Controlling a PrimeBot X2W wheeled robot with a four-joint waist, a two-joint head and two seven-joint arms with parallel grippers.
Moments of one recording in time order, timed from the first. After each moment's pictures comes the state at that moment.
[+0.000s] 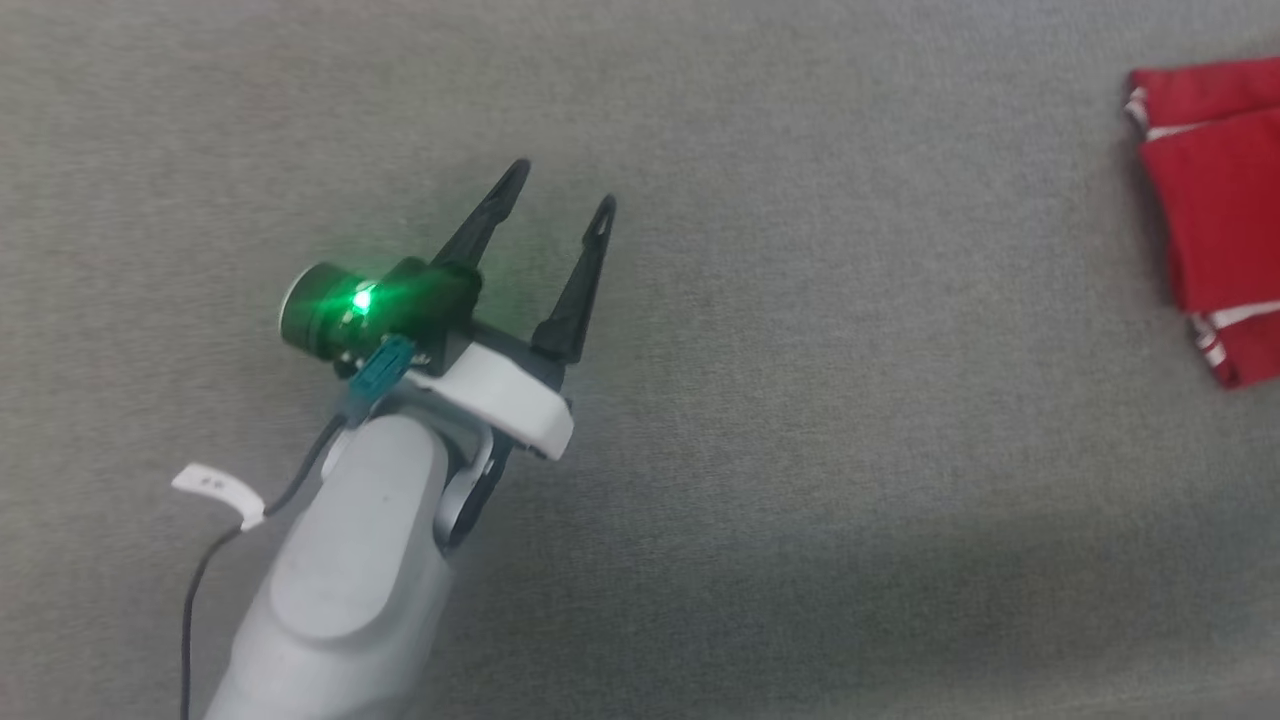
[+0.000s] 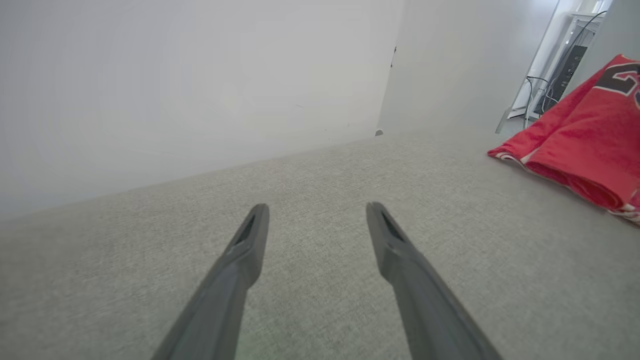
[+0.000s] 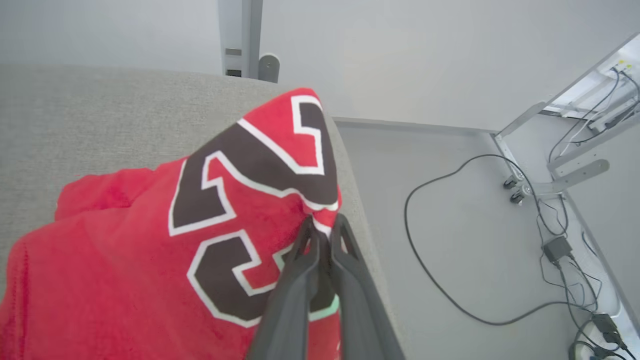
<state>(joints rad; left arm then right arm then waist) -0.57 0.11 -0.28 0.35 -0.18 -0.13 -0.26 -0.74 -0.87 0.15 0.60 0.69 0.13 0.23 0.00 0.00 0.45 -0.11</state>
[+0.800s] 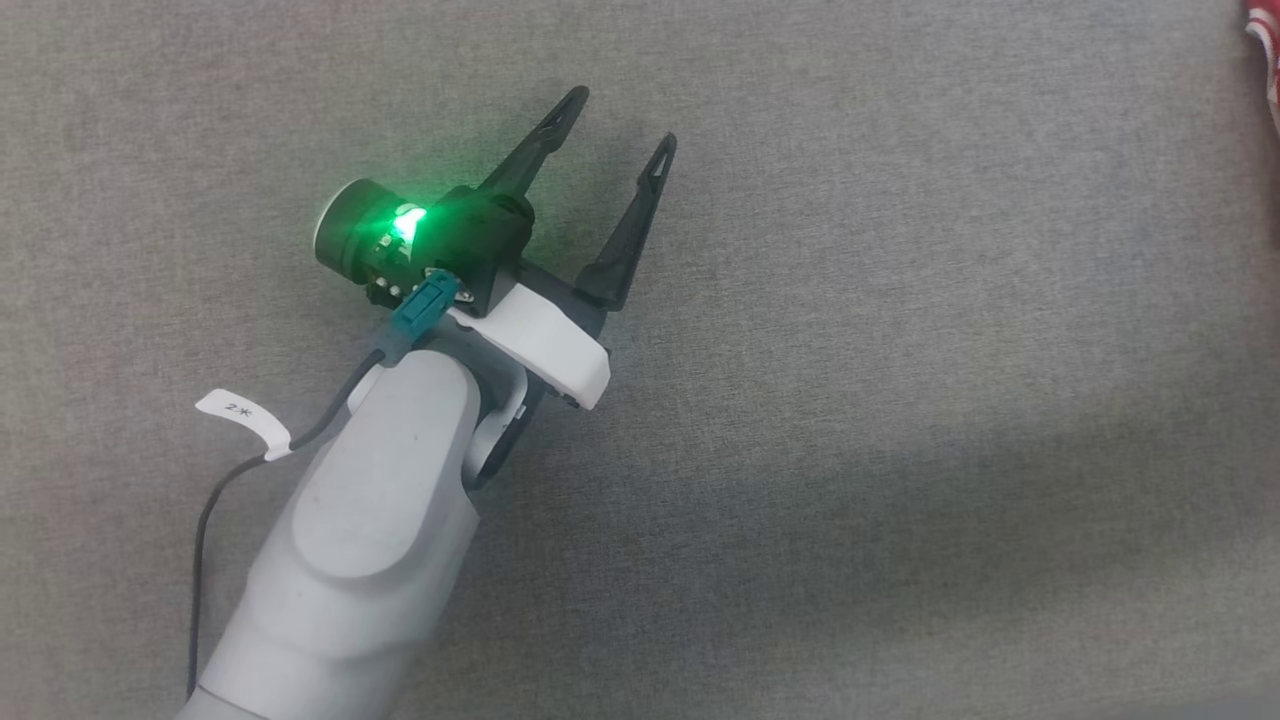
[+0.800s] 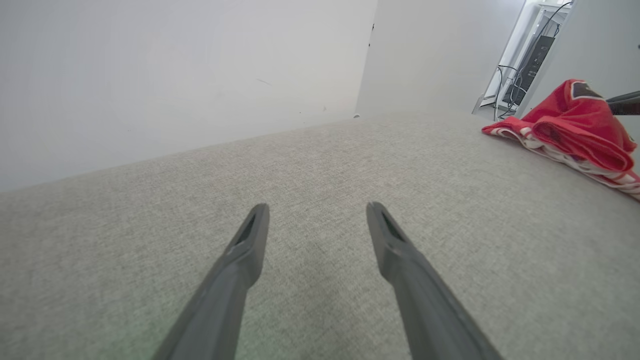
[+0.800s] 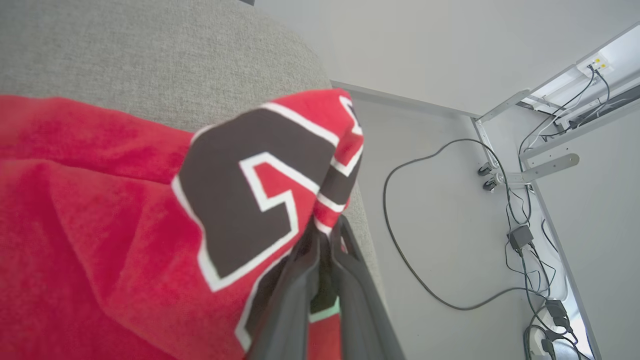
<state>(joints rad) -0.72 0.11 -0.38 0.40 -0.19 -0.13 -0.26 -1.06 -0.79 0.47 1.10 0.60 0.13 -0.07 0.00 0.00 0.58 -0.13</state>
